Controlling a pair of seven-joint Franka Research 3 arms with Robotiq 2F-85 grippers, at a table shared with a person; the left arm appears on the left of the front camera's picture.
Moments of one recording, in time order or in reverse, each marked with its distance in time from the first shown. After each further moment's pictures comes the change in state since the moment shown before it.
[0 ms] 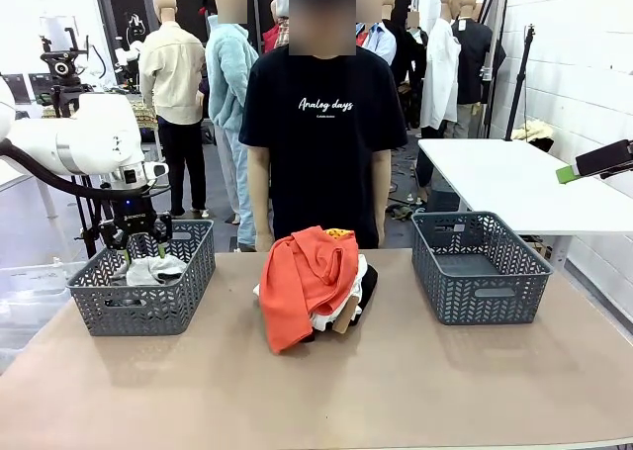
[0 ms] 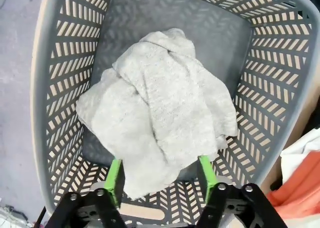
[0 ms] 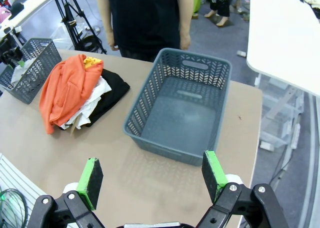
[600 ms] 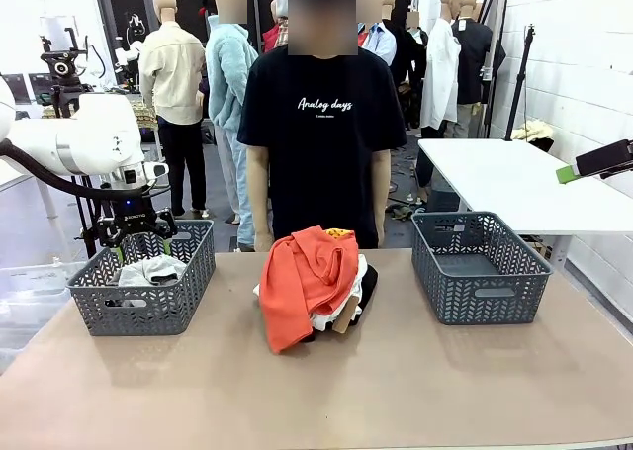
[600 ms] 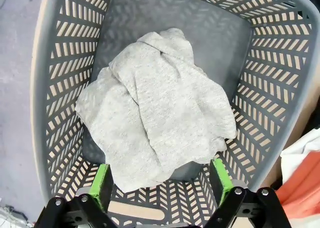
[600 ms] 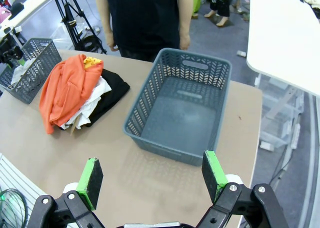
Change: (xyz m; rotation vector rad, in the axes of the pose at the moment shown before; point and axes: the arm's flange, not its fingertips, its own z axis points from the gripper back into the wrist) left arm 0.000 0.000 0.000 0.000 0.000 0.000; right arm 0.000 0.000 0.000 0.000 0.000 0.000
